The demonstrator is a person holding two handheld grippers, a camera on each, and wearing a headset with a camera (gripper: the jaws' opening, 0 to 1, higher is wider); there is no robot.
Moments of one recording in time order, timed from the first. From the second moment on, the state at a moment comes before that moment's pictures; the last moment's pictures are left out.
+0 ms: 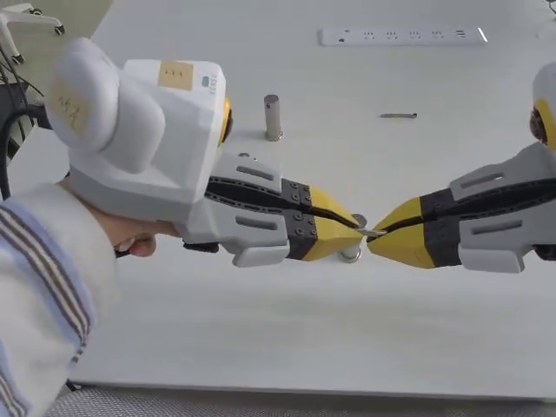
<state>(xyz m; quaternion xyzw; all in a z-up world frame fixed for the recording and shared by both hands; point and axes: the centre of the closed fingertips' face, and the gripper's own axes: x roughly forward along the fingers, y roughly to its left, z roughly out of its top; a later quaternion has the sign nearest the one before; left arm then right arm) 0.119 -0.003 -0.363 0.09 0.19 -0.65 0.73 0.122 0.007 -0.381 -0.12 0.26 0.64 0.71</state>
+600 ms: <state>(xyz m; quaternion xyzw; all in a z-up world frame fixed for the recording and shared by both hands) 0.142 0.004 -0.369 0.11 0.20 -0.63 0.74 0.131 -0.010 -0.386 -0.15 0.25 0.61 0.74</state>
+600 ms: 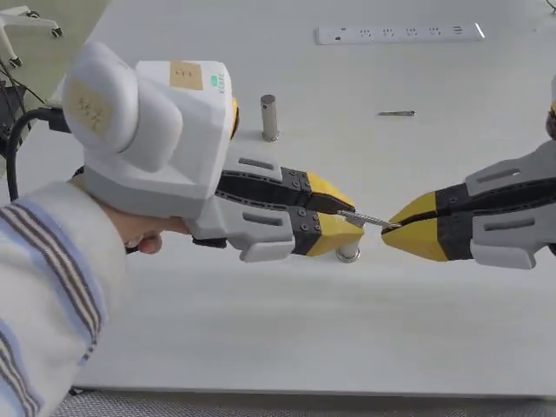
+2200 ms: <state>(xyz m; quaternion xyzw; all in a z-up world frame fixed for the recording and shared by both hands) 0.179 -0.009 -0.440 0.23 0.28 -0.57 0.74 0.165 -0.046 -0.448 -0.21 0.29 0.58 0.73</state>
